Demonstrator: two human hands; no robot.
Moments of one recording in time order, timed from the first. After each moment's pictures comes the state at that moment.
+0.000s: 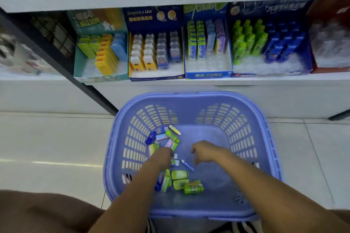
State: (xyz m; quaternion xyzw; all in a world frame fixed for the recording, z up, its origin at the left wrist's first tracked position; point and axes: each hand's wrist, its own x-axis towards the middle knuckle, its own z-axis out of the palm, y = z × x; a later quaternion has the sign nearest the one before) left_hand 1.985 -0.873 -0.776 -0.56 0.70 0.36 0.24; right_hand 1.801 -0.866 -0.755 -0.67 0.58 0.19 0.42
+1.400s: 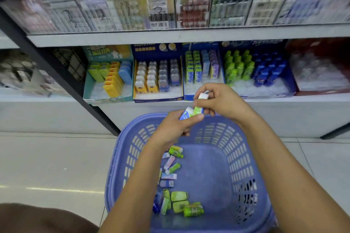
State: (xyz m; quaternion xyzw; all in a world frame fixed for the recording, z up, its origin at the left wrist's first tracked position) left_hand 1.925 -0.919 -0.586 -0.47 0.52 0.66 -0.27; right_hand 1.761 -0.931 -0.547 -0.57 0.54 -0.37 0.49
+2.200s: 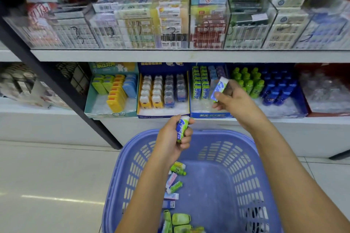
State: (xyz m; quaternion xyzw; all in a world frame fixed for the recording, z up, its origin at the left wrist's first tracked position) left_hand 1.931 -0.941 -0.571 -0.44 0.24 0.77 -0.38; right_hand 1.747 -0.976 -0.548 -0.47 0.60 -0.47 0.45
